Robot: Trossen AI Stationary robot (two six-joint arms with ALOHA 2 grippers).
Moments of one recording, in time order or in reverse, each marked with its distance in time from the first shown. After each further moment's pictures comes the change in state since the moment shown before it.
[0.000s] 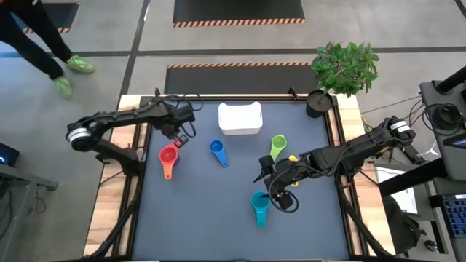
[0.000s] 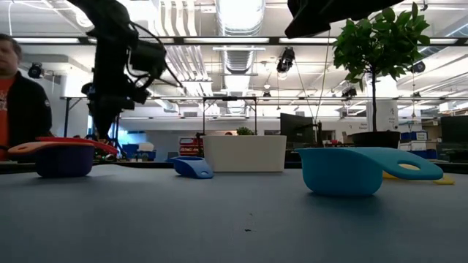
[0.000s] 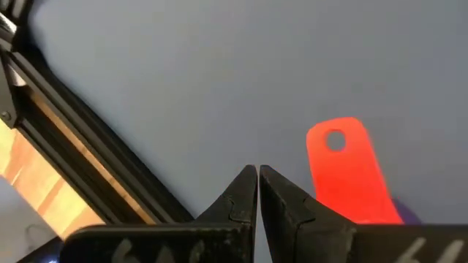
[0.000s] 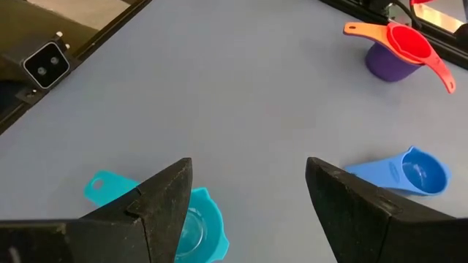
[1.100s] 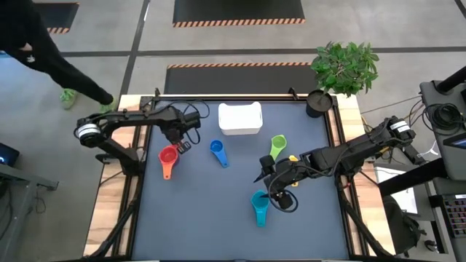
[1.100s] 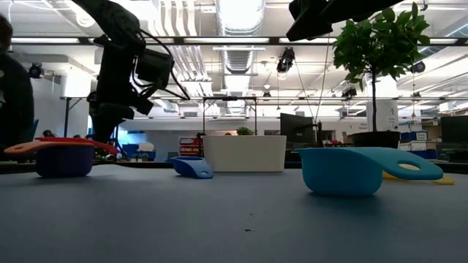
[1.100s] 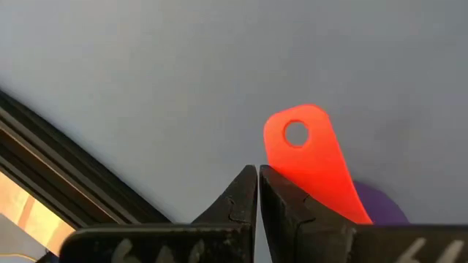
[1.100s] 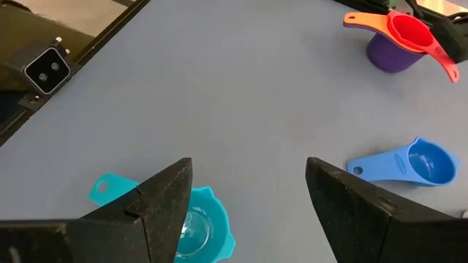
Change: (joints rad) left arm -0.066 0.088 0.000 0.014 0.062 0.019; right arm 0.000 0.000 -0.003 -0.002 0.000 0.044
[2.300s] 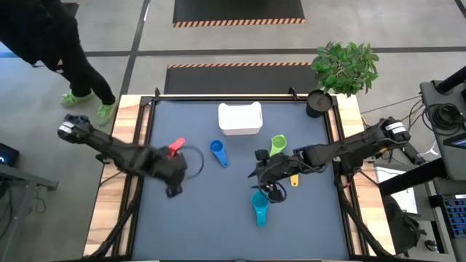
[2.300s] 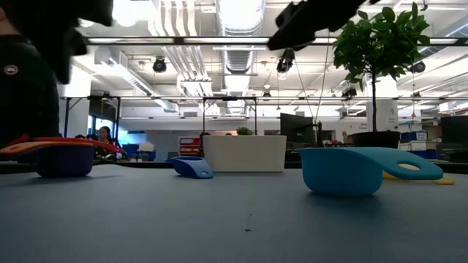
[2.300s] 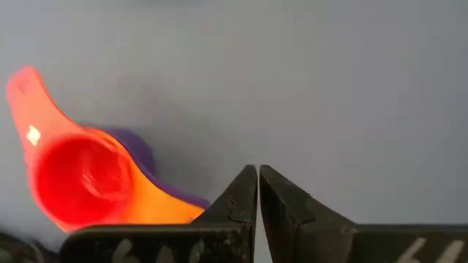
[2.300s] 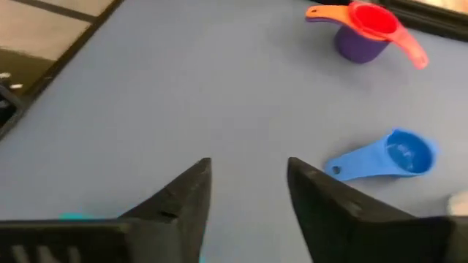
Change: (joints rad) left arm -0.878 -0.277 0.082 -0.051 0.054 -0.567; right arm -0.090 0.074 0.047 0.056 0.003 0.056
